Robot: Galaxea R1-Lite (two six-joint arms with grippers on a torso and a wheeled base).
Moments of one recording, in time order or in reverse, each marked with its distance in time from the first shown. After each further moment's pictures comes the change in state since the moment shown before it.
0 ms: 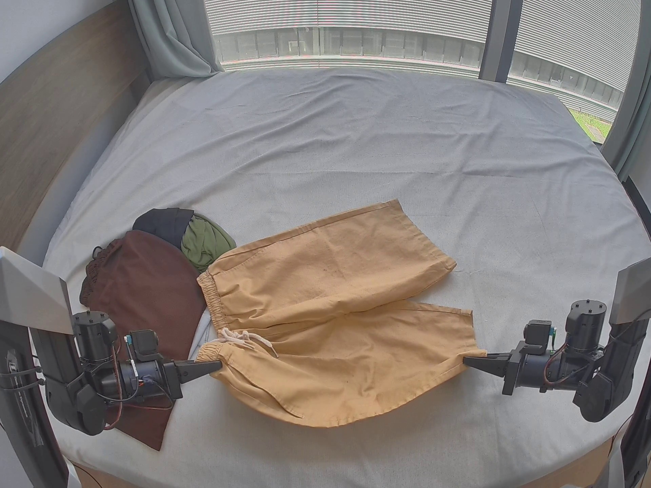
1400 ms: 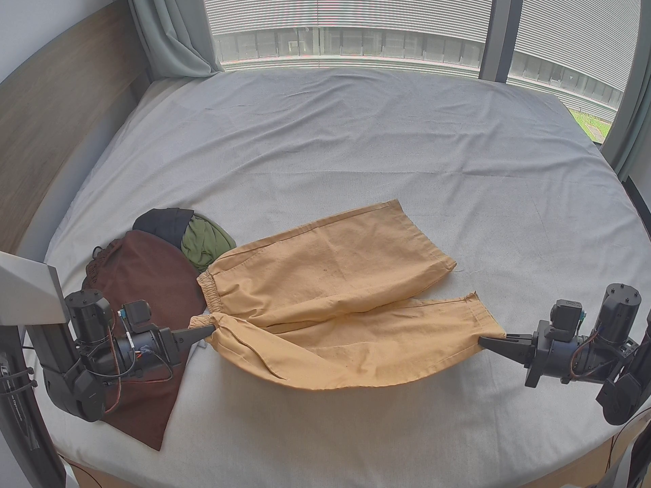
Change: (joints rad) left arm -0.006 -0.061 -0.099 0.000 0.121 -0.165; right arm 0.025 -0.256 0.054 0.001 0.034 0.035
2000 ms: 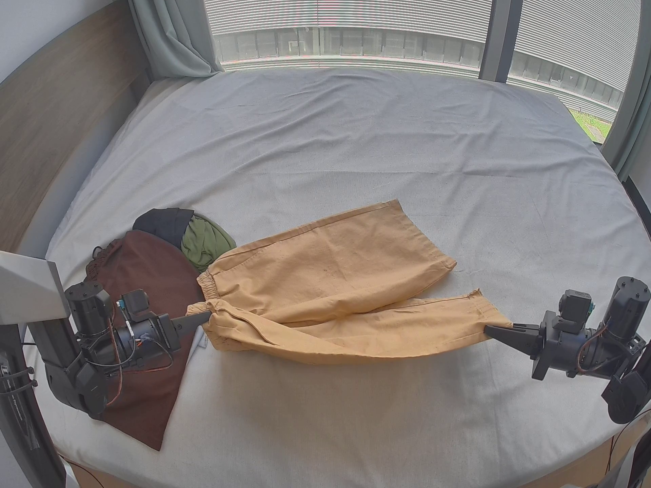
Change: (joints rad) left arm 0.004 0.003 -0.056 0.000 0.051 -0.060; right arm 0.001 -0.063 -0.010 0.000 0.000 0.039
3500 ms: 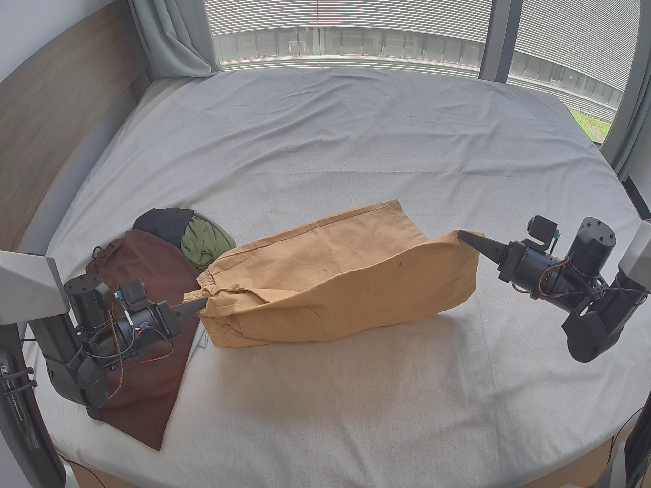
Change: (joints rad) left arm -0.001 -0.004 -0.046 -0.001 0.065 -0.051; right arm 0.007 0.220 -0.511 0.000 -0.081 0.310
